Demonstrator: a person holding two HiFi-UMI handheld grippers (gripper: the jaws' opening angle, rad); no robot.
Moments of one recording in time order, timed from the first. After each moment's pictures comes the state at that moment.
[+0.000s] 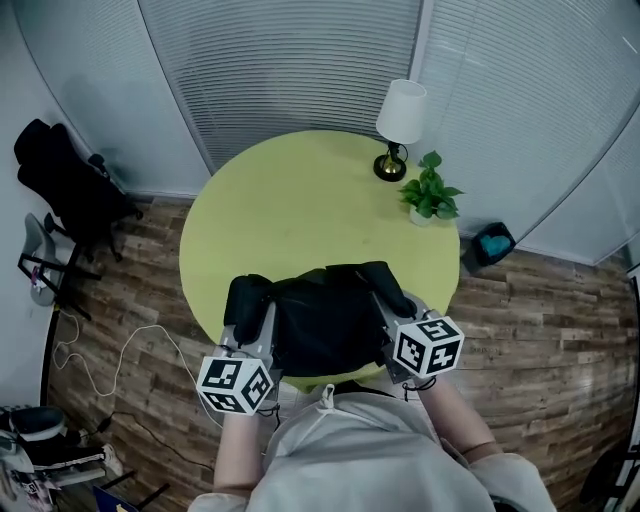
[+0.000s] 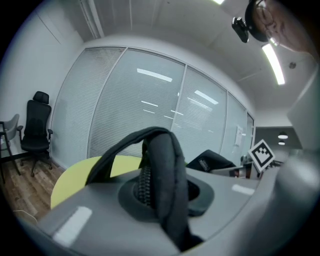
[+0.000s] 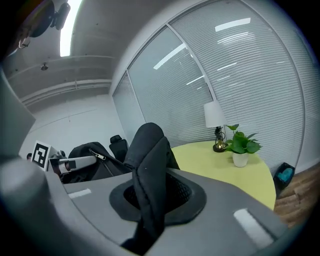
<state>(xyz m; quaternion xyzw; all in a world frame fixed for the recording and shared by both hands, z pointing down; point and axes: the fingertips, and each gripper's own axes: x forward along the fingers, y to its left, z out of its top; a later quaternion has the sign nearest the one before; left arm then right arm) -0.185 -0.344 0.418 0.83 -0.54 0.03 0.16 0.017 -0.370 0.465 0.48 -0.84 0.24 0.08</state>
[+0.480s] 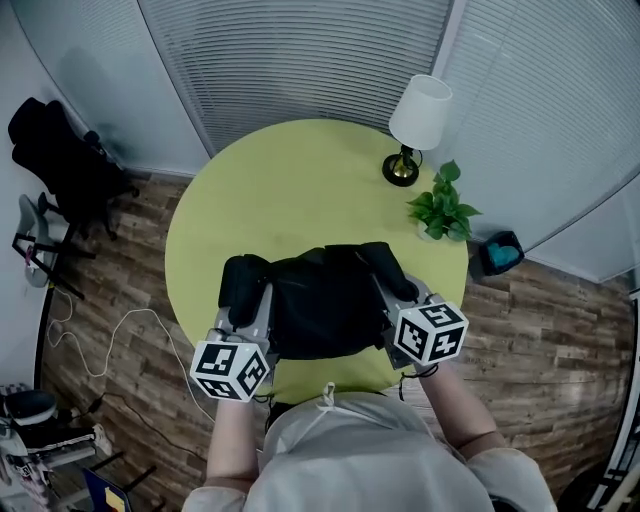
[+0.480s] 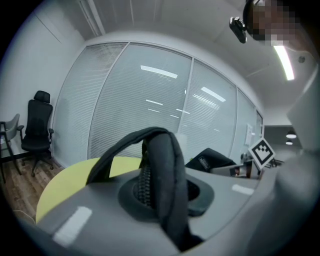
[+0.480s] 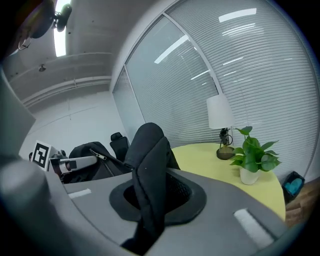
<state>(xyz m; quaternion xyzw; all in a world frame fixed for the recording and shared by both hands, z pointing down) -0.163 -0.474 0.437 0.81 -0.57 0.04 0.16 0.037 -0.511 0.481 0.45 -0.86 0.24 0.10</state>
